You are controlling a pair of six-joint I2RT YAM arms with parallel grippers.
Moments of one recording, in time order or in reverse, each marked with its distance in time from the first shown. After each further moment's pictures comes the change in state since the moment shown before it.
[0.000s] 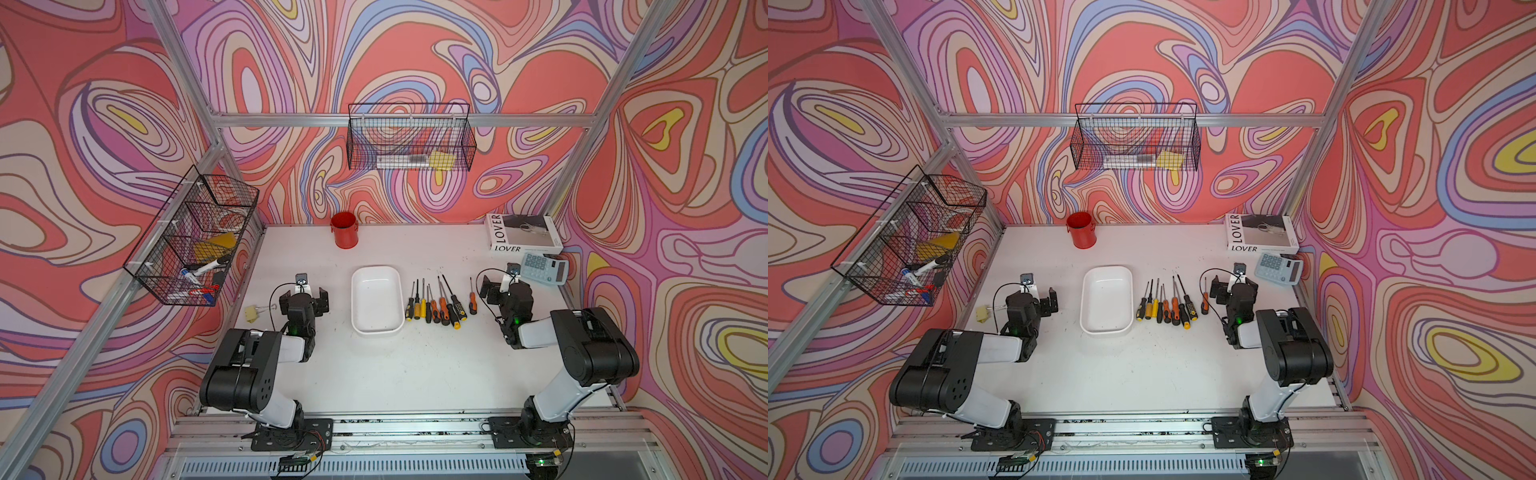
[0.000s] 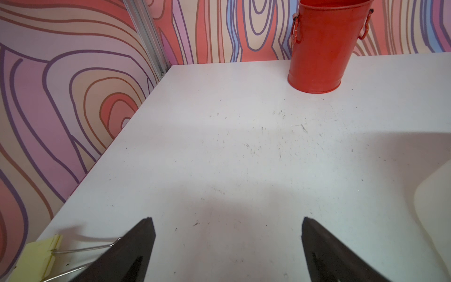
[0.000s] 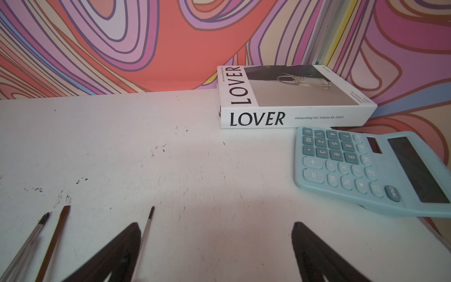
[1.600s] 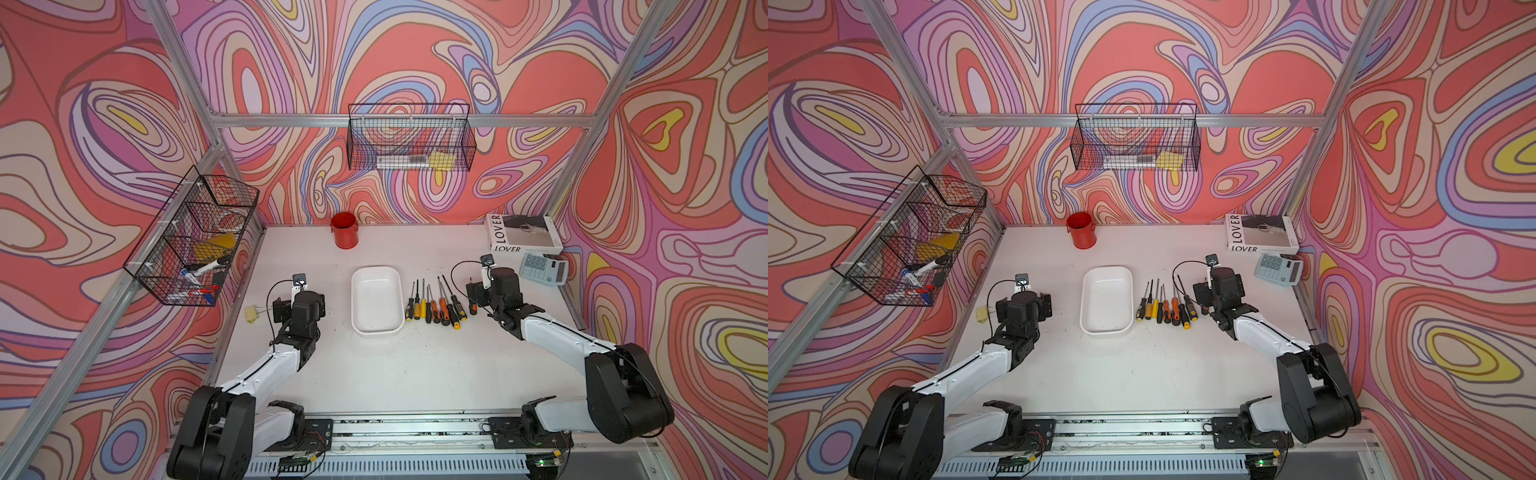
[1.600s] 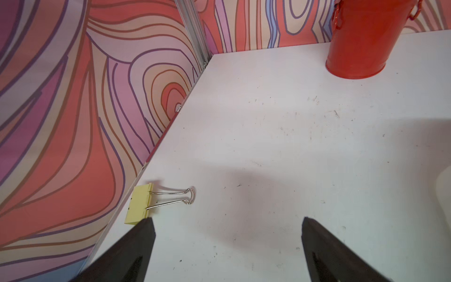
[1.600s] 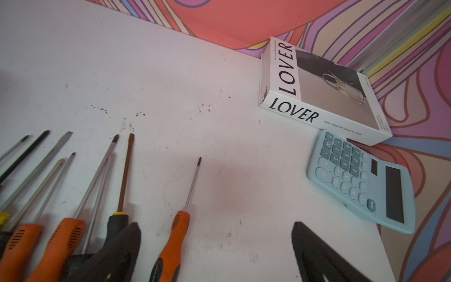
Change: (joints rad) left arm -0.110 -0.341 0.058 -0.541 -0.304 -0.044; right arm 0.185 -0.310 0.189 -0.776 0.100 -0.168
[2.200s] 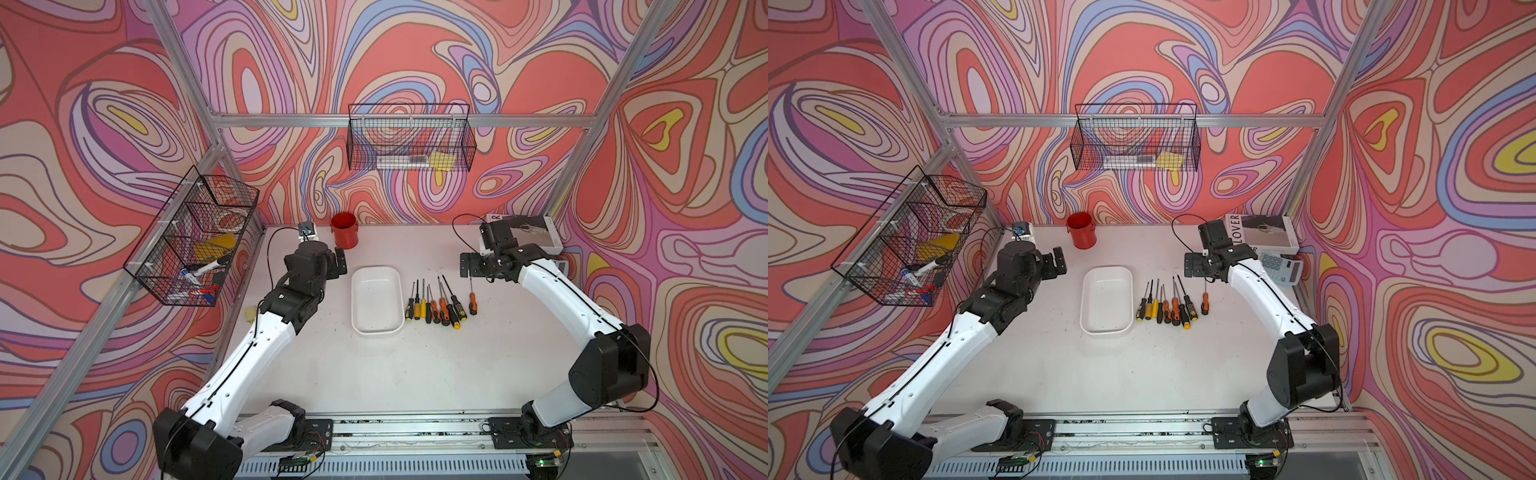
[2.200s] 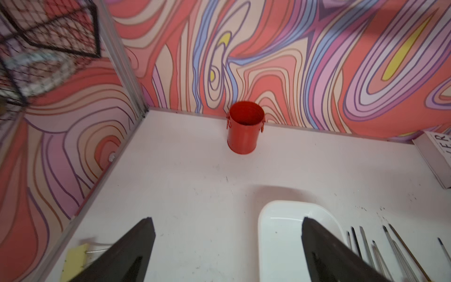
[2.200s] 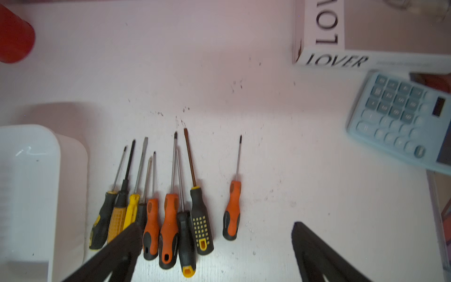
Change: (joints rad) left arm -0.164 -0.105 0.613 -0.593 0.132 -0.198; right arm 0.050 0.162 0.747 -0.919 -0.135 0.350
